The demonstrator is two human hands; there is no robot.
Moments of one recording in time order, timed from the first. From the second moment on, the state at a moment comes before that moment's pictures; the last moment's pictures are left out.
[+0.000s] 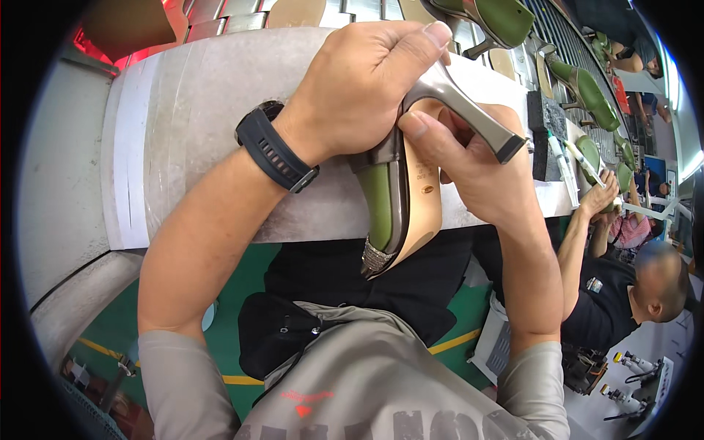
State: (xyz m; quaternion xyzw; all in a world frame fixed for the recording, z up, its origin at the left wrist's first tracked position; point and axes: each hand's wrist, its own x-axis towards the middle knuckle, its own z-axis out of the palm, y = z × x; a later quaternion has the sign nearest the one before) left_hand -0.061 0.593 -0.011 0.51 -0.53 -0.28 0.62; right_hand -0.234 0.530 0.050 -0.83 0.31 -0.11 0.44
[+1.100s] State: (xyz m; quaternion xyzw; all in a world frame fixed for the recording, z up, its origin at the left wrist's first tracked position) left_hand -0.069 0.598 0.003 0.44 -0.46 -0.39 0.66; right_hand -0.224 0.526 0.038 -0.82 0.26 -0.21 0.47
